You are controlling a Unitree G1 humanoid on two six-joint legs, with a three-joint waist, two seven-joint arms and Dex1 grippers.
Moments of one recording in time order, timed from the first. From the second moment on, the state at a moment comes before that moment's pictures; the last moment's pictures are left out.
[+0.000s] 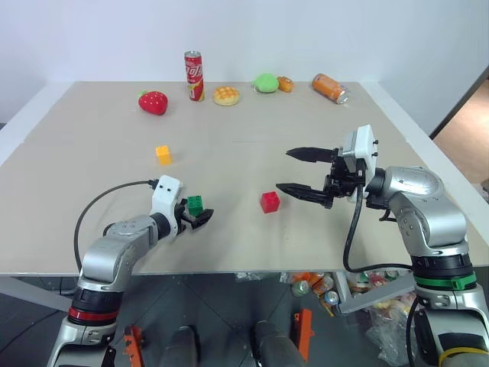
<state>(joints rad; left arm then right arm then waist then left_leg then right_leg) -0.37 0.36 0.01 -0.23 -0.37 0.94 -0.38 -0.60 -0.65 -0.04 -0.07 0.45 0.34 1.11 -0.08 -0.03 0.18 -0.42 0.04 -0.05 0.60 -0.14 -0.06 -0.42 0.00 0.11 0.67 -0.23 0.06</state>
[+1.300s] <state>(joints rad) -0.46 0.62 -0.01 0.18 -0.32 0.15 -1.02 -0.64 -0.64 0.03 0.03 0.40 0.28 1.16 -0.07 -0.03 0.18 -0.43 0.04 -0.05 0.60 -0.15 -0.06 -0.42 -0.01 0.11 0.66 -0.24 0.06</state>
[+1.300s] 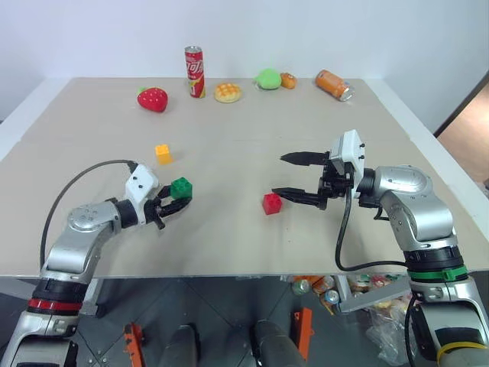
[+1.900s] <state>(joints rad) -0.94 0.35 -0.17 0.99 -0.13 -0.28 -1.40 -0.45 -0.80 -0.19 -0.11 0.46 0.39 1.05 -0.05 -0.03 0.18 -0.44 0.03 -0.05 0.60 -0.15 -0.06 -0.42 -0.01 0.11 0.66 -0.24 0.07</state>
